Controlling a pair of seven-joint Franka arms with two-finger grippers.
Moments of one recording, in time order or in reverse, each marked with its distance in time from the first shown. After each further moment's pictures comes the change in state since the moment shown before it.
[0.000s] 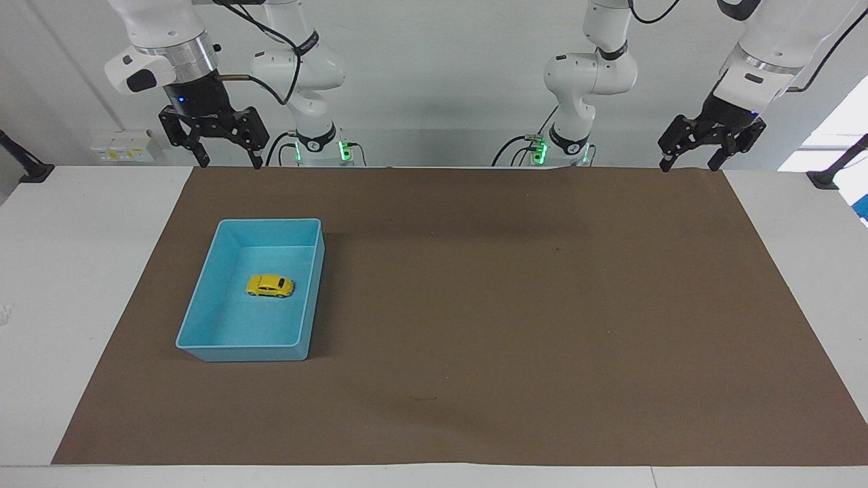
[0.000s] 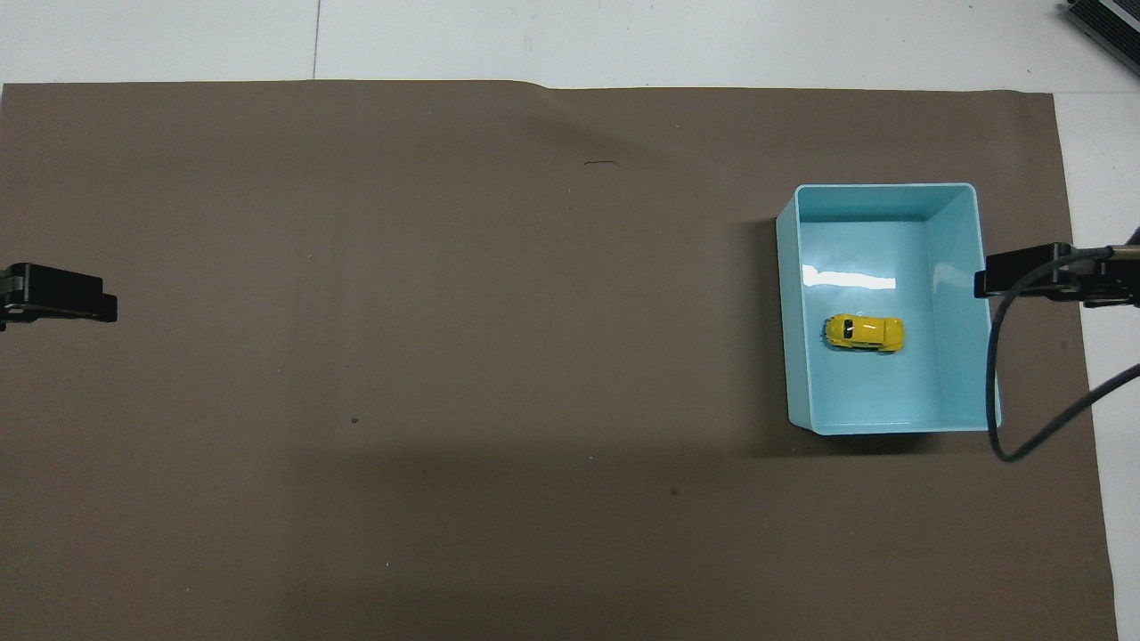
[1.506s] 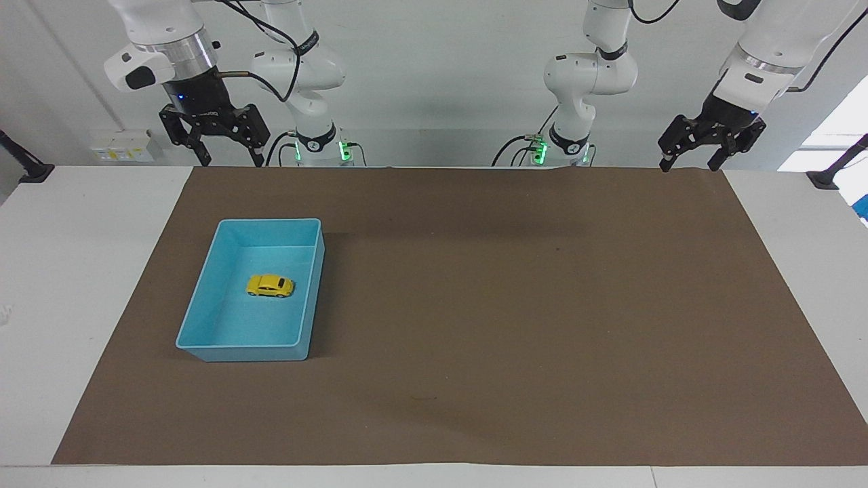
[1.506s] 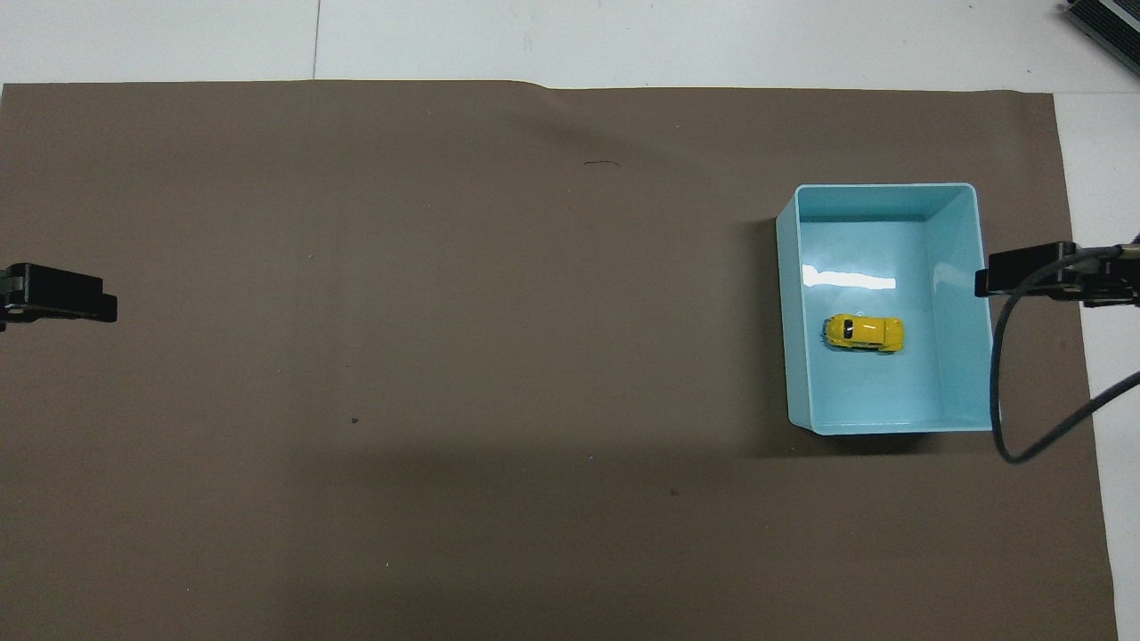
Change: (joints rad) left arm 0.000 0.000 0.000 0.000 0.000 0.000 0.000; right arm 0.011 -0.003 -0.018 0.004 0.015 0.000 0.000
